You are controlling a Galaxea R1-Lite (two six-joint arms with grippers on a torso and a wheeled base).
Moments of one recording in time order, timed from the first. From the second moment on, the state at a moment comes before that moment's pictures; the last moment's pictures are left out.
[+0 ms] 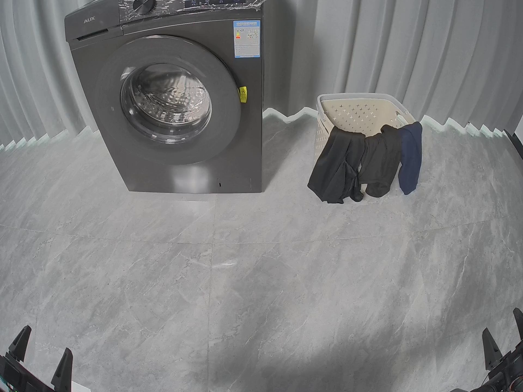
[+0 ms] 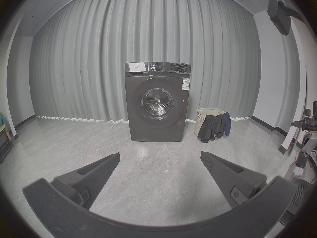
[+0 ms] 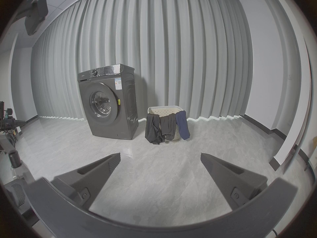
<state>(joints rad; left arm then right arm) -0.01 0.02 -0.02 0.00 -0.02 -0.01 0.00 0.02 -0.02 0.01 0.01 0.00</state>
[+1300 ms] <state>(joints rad) -0.01 0.02 -0.02 0.00 -0.02 -0.02 0.00 0.02 -0.02 0.01 0.00 0.00</state>
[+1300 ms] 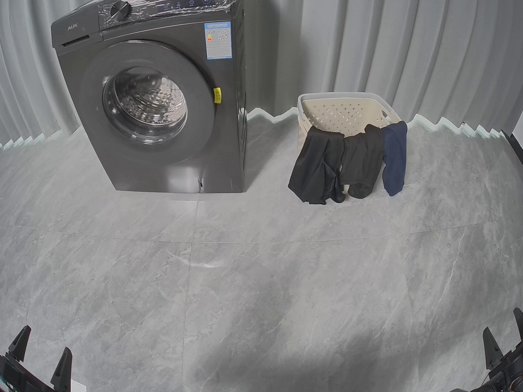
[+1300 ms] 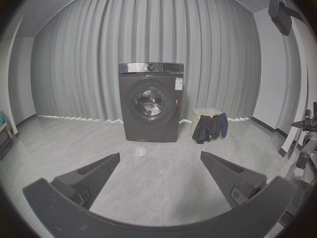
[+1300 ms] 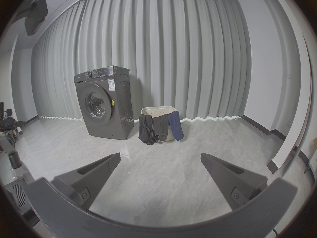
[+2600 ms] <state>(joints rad) -0.01 0.02 -0.02 0.00 -0.02 -0.01 0.00 0.02 -0.02 0.01 0.00 0.00</state>
